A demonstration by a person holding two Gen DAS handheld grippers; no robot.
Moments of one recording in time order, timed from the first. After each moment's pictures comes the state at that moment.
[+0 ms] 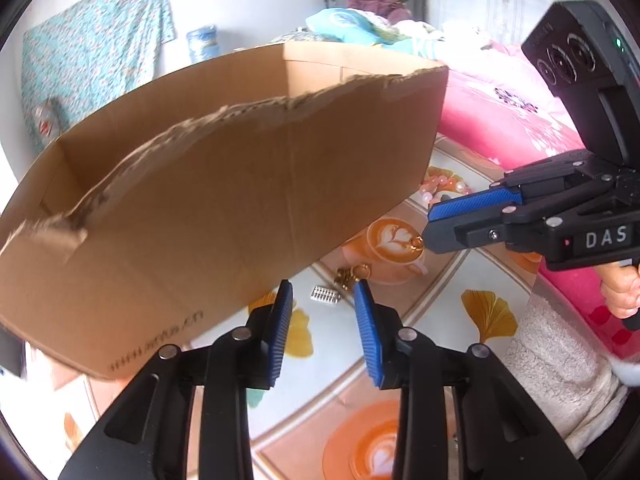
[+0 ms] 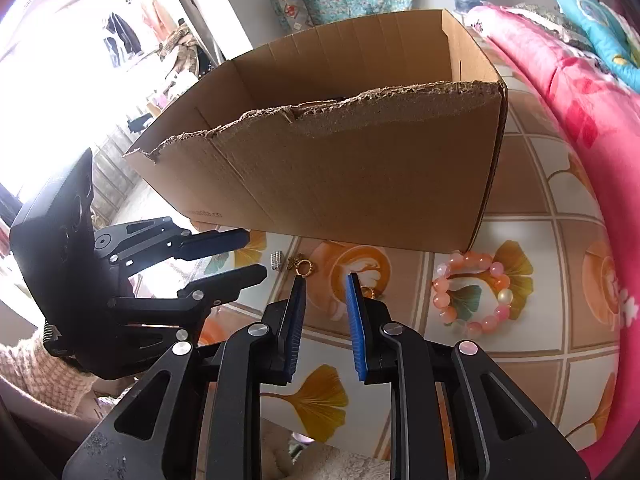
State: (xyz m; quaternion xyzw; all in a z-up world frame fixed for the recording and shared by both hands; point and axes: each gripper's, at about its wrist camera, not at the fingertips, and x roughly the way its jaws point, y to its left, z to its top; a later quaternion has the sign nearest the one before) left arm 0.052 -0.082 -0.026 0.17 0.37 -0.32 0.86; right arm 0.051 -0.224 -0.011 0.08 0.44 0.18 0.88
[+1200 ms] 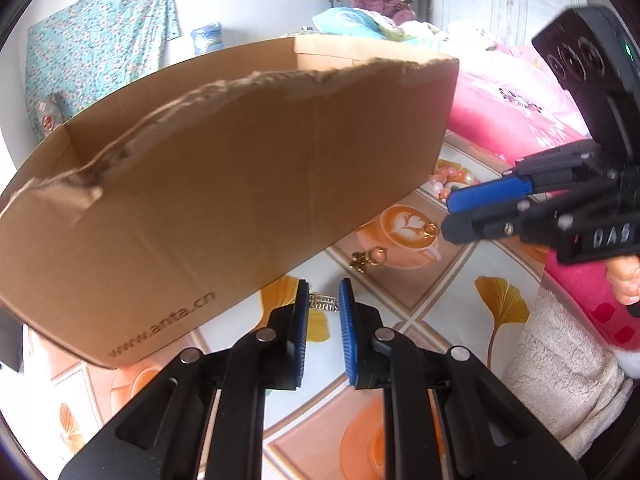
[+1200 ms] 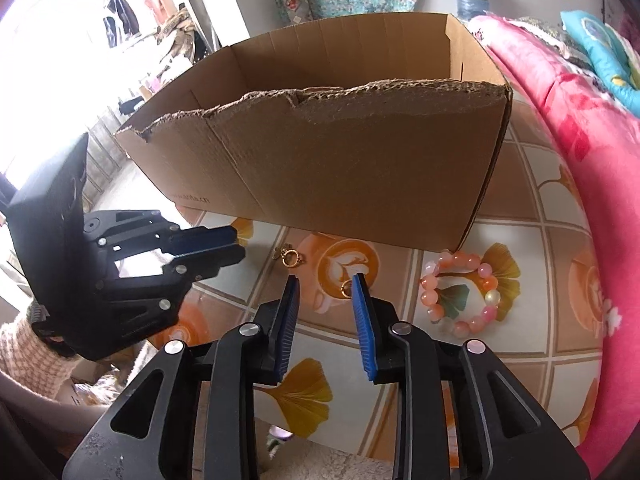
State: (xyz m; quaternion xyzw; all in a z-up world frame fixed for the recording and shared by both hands) left arm 0.056 -0.071 -0.031 0.14 0.37 -0.30 0.87; right arm 0.046 -0.216 -0.010 0.01 0.44 0.15 0.88
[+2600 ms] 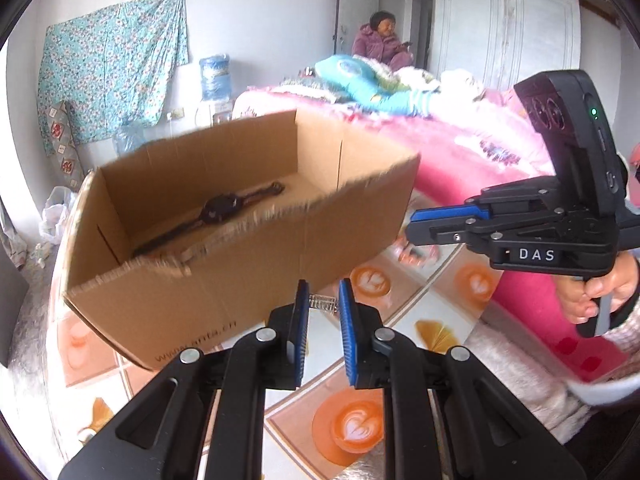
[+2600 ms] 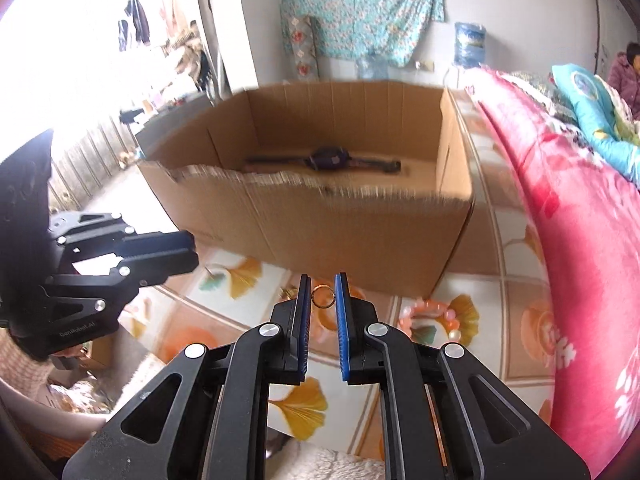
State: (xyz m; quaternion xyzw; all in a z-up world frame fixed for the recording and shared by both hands) left arm 0.021 -0.040 0.044 0.10 0.31 -0.32 0.89; right arm 0.011 -0.221 0.041 0.00 0.35 0.16 0.92
